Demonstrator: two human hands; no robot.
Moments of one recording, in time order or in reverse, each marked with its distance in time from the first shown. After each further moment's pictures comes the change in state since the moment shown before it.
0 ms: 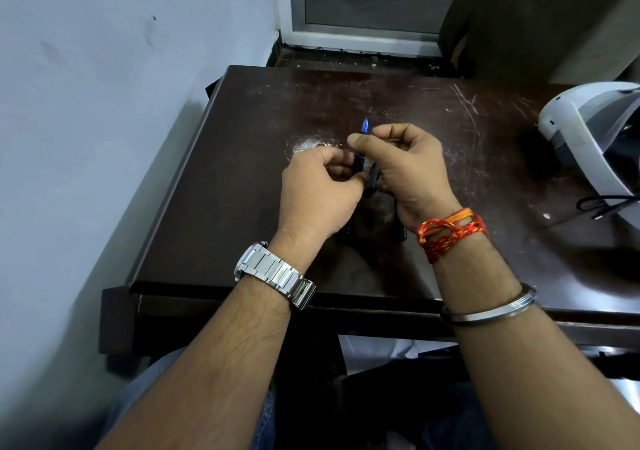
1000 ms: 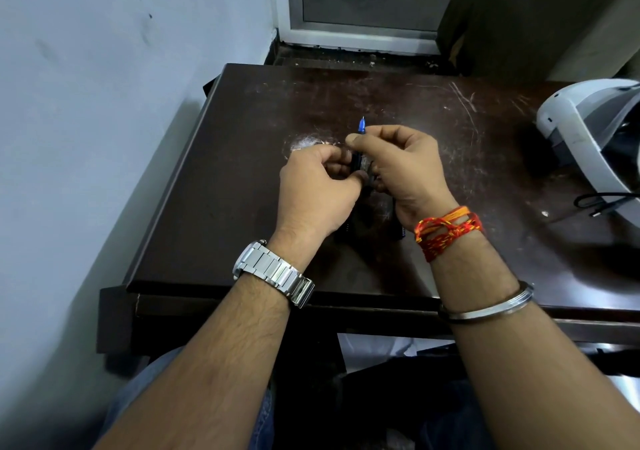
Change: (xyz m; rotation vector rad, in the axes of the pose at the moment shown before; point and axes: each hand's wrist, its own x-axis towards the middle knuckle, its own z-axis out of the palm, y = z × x) left_hand -0.001 0.002 0.000 0.035 0.001 0.016; right_hand -0.001 0.000 0.001 -0.039 0.001 0.006
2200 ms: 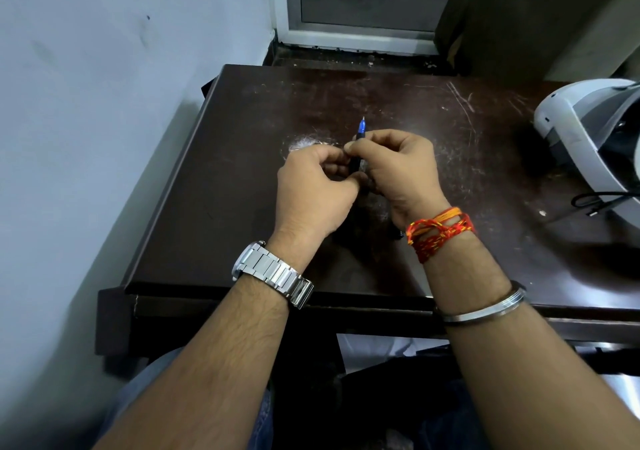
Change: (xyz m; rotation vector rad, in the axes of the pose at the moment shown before) left_hand 0.001 -0.003 0.002 -0.019 0.009 0.028; right_hand -0.002 0.001 0.005 0.007 -0.009 -0.002
